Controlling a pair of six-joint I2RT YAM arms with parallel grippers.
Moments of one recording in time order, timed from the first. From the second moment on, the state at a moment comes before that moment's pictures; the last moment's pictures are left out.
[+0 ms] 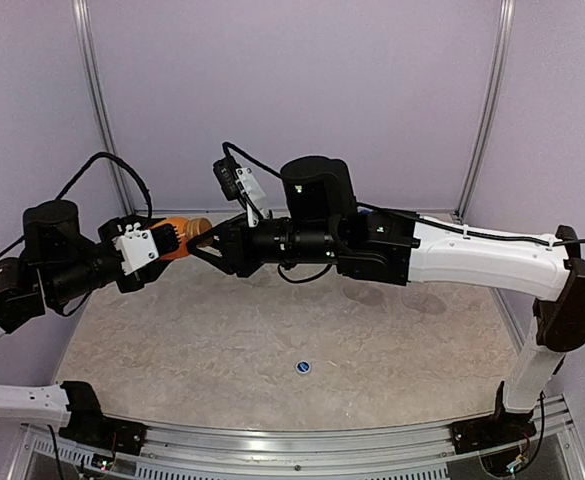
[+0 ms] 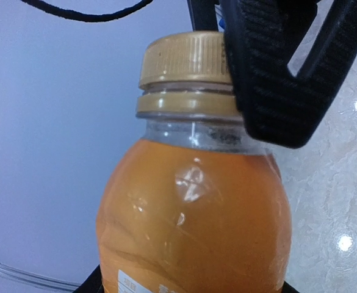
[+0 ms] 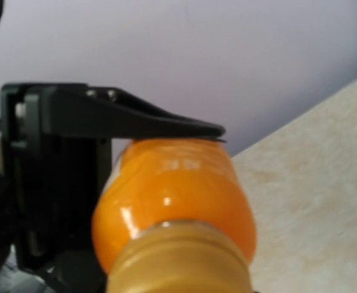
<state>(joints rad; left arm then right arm) -0.89 0.77 0.93 -0.44 -0.25 0.91 1.20 1.78 1.67 -0.07 -0.11 0.37</state>
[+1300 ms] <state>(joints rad) -0.89 0.79 1.09 -1.07 0.23 0.71 1.54 1.71 1.39 0.12 0.43 -1.26</state>
